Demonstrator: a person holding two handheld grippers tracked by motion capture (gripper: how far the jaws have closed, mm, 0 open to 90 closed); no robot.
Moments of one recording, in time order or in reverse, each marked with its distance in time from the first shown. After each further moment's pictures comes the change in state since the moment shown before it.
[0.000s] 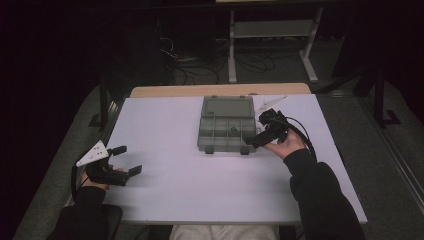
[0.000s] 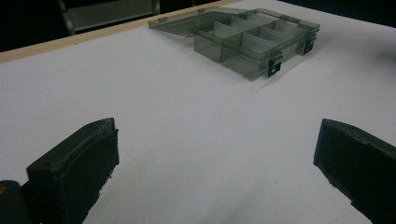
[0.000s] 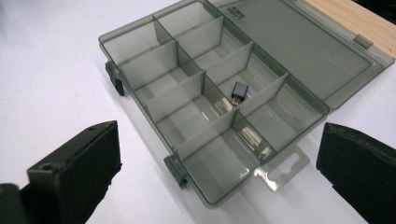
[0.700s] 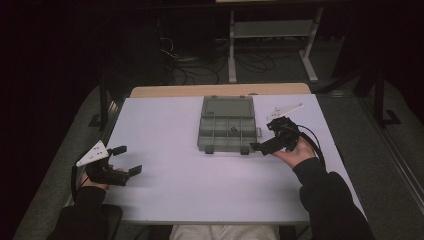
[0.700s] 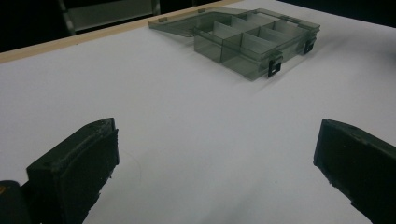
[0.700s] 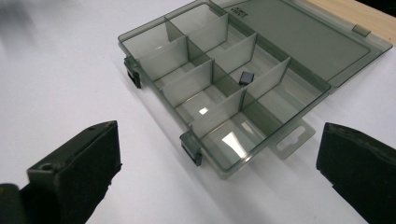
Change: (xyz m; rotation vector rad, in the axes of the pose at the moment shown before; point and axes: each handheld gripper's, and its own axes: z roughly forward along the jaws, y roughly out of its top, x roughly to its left) left arm 0.000 0.000 0.000 0.001 0.001 0.000; right arm 0.004 -0.027 -0.021 -0.066 0.031 0.050
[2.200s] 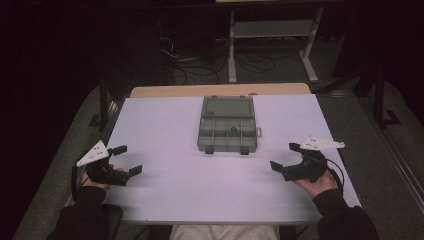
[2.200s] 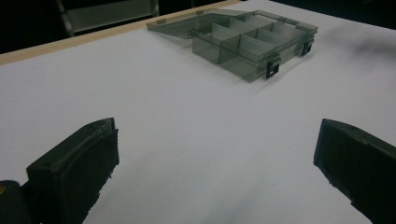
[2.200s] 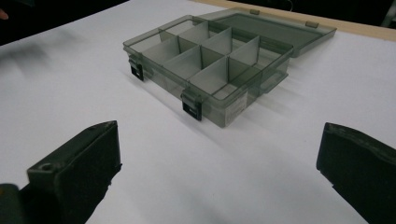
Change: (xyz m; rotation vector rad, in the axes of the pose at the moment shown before) left arm -0.001 0.001 0.000 -0.006 -0.005 -0.001; right arm 0.014 -0.094 -0.040 -0.253 -0.059 0.112
